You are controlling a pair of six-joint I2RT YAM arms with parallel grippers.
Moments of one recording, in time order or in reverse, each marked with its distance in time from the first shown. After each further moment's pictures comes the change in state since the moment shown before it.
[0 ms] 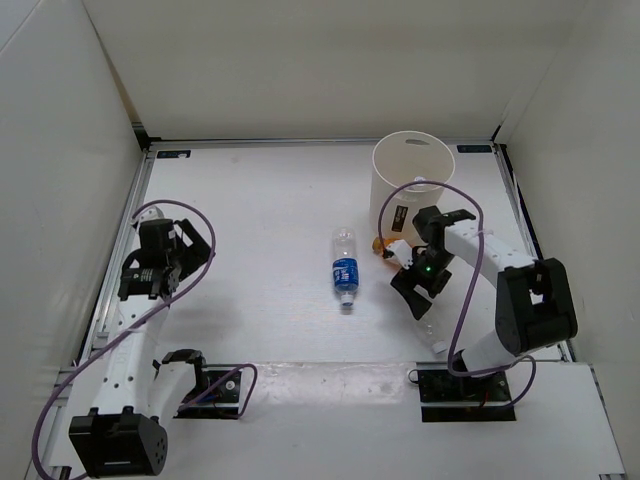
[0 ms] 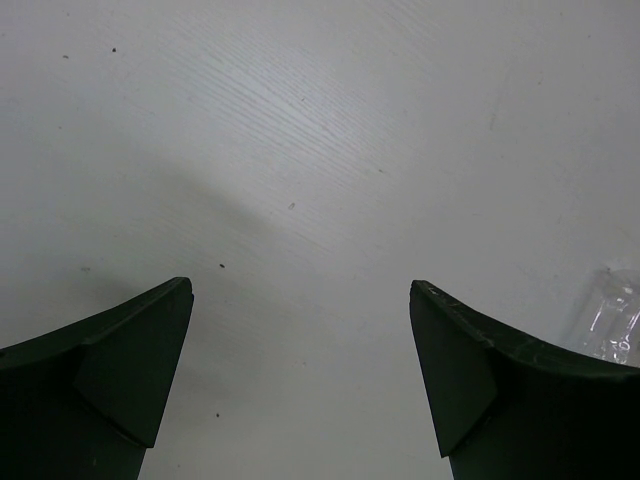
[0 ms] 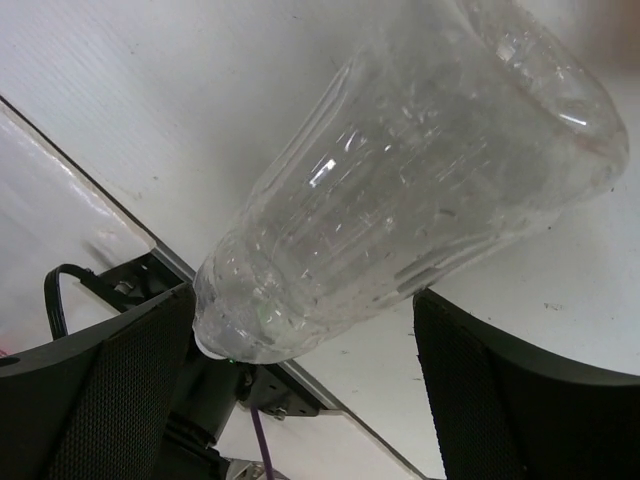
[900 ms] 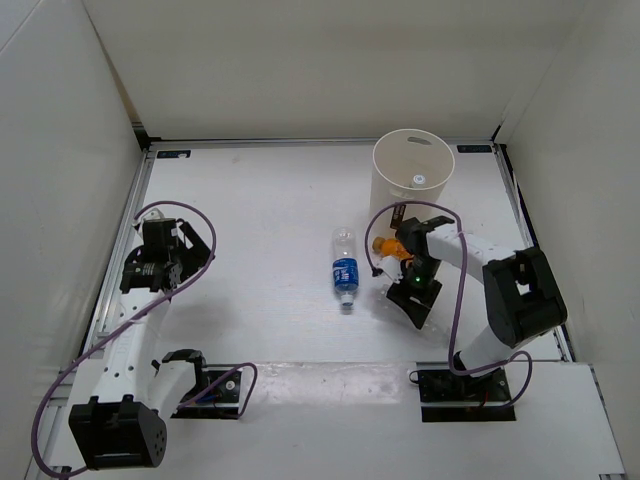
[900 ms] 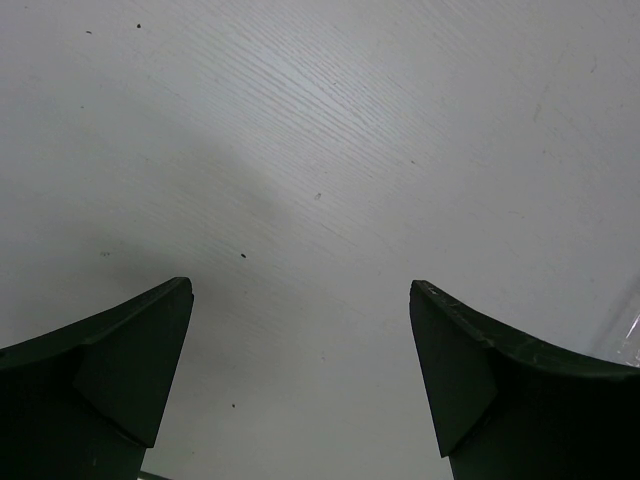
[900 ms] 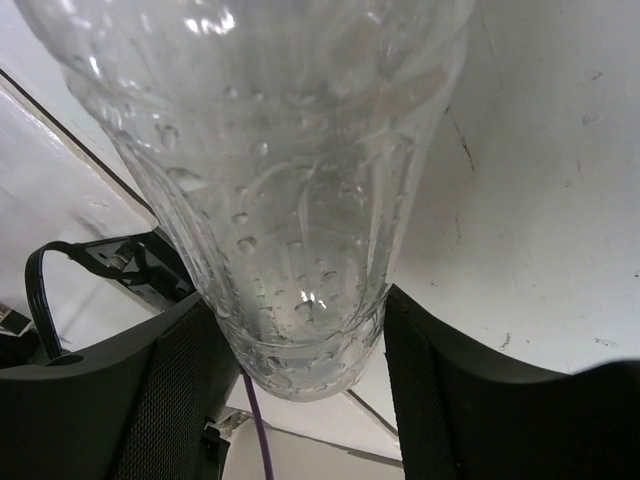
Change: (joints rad) left arm 0.001 0.042 0.000 -0.049 -0.031 -0.001; right arm 0.119 0.079 -0.028 -0.010 0.057 -0.005
